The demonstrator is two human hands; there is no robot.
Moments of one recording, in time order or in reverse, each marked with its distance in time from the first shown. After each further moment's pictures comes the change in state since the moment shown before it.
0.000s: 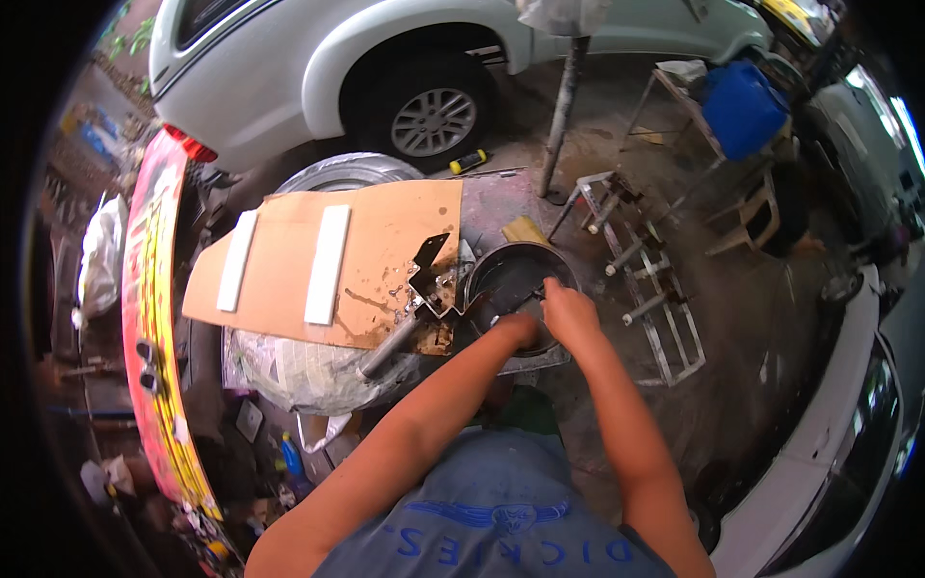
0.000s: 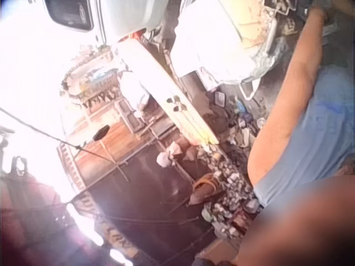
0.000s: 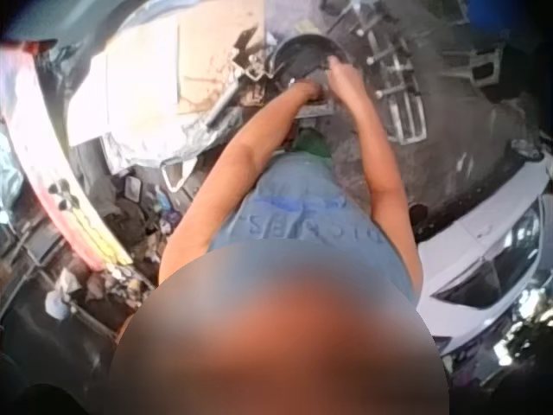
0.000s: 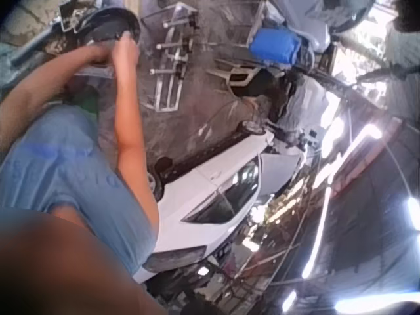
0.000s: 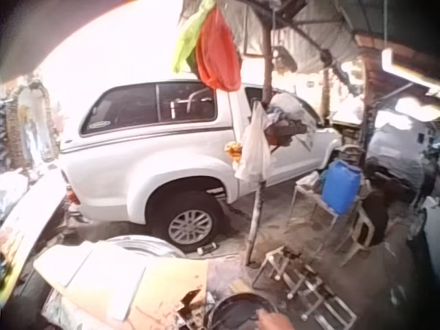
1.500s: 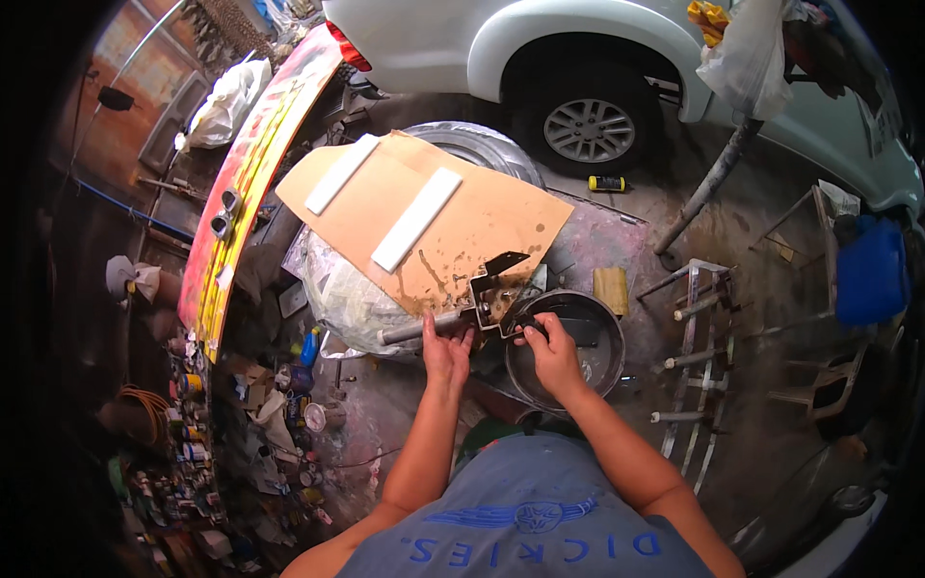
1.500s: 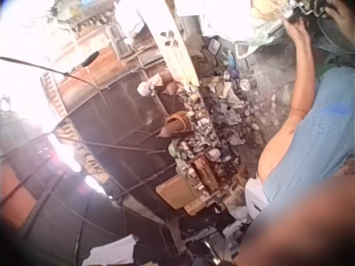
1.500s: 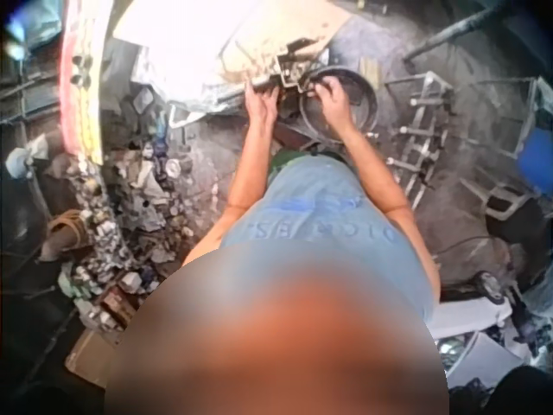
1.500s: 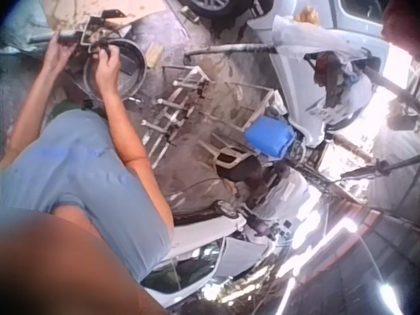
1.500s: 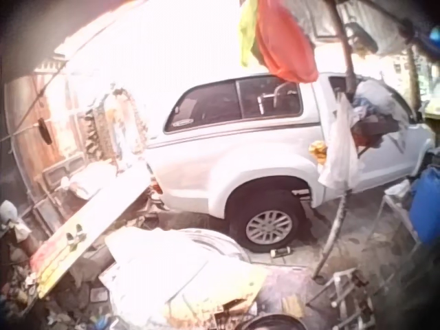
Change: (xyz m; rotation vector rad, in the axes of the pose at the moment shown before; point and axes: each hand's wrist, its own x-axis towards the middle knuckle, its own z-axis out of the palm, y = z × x) left_hand -0.132 -0.044 0.020 -2.427 1.663 0.093; right_hand 0.044 -0.020 0.044 1.331 -0.420 -0.244
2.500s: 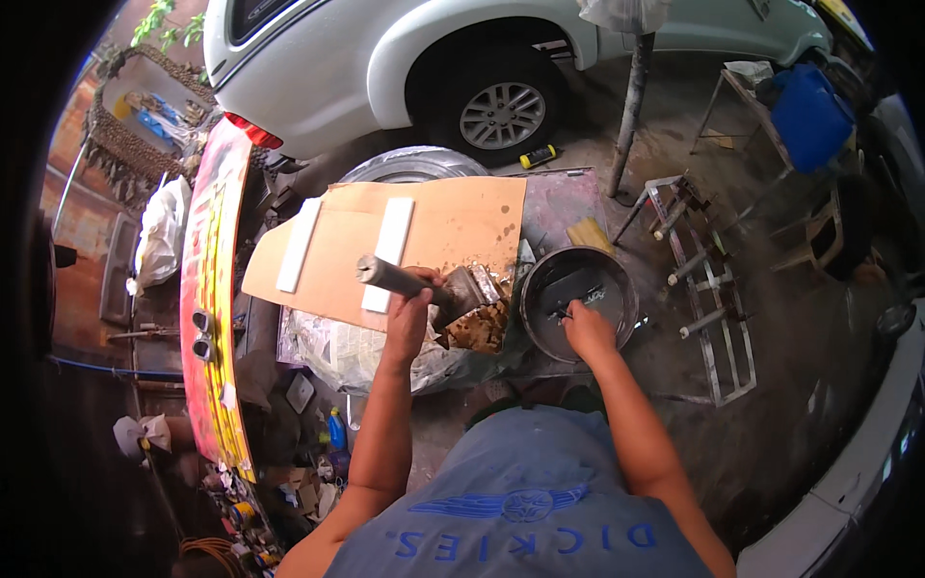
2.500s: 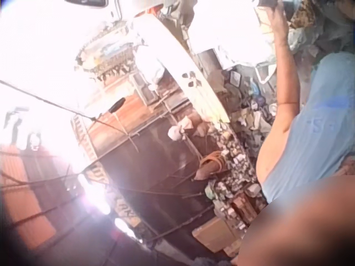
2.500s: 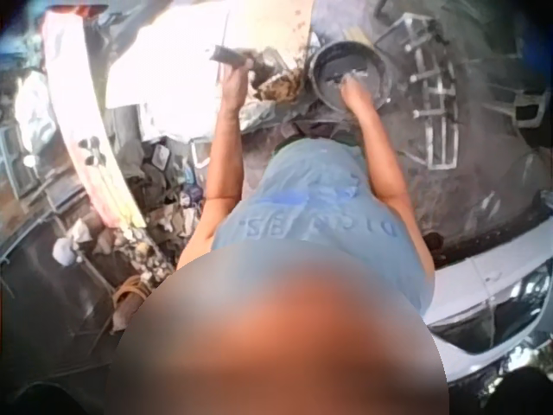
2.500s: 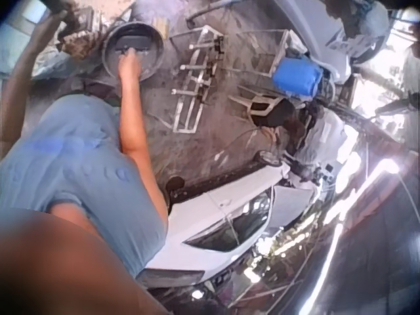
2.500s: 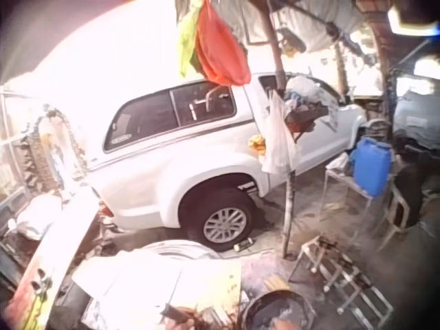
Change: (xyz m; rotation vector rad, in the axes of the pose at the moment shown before) left_hand 0.048 0.131 0.063 0.775 -1.082 0.235; right_hand -0.036 0.044 0.005 -1.110 0.292 0.466
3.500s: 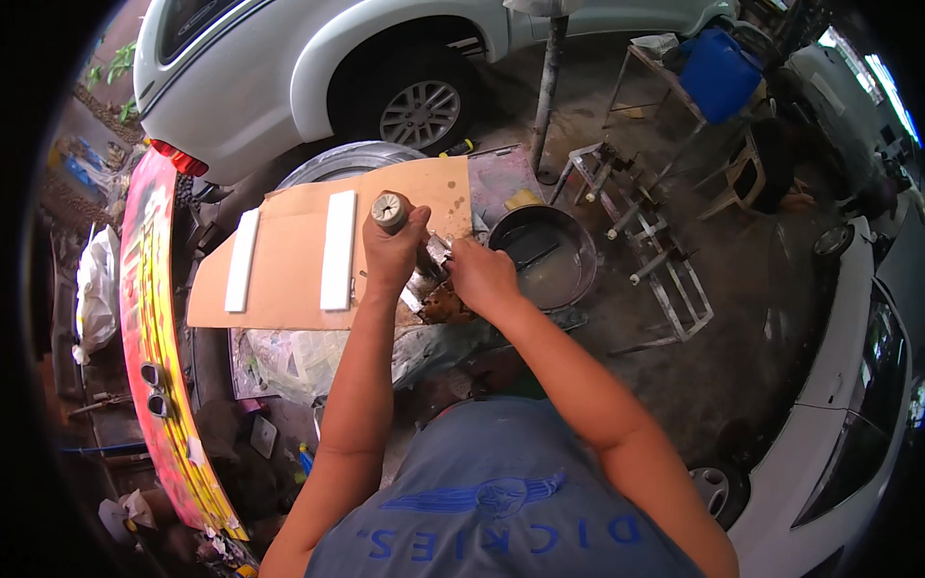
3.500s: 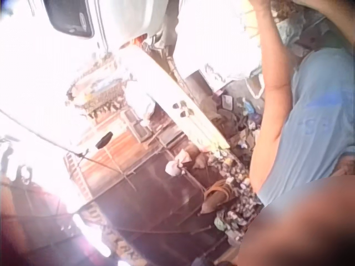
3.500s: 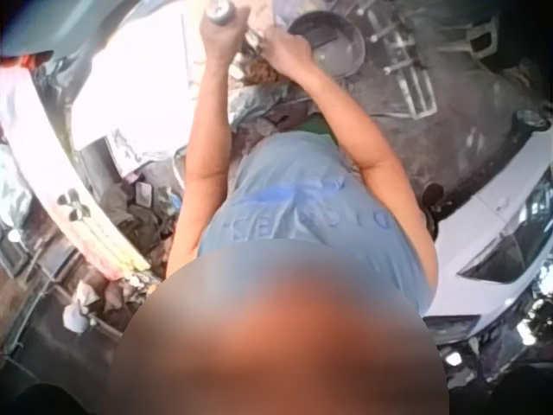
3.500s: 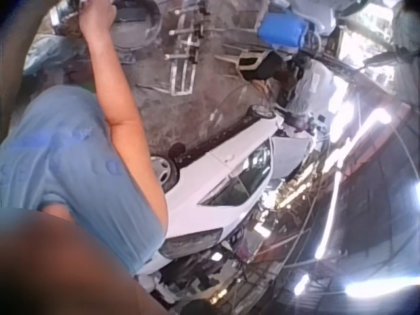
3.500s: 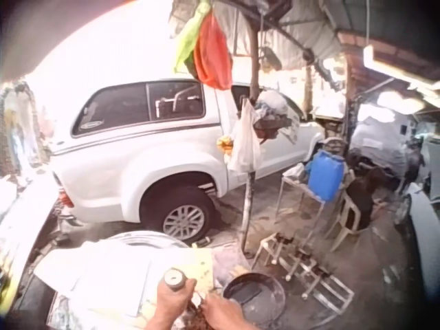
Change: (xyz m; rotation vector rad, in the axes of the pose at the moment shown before) left_hand 0.053 0.027 0.025 0.068 0.024 0.098; right_hand -0.025 -0.175 -0.020 0.021 0.333 -0.246
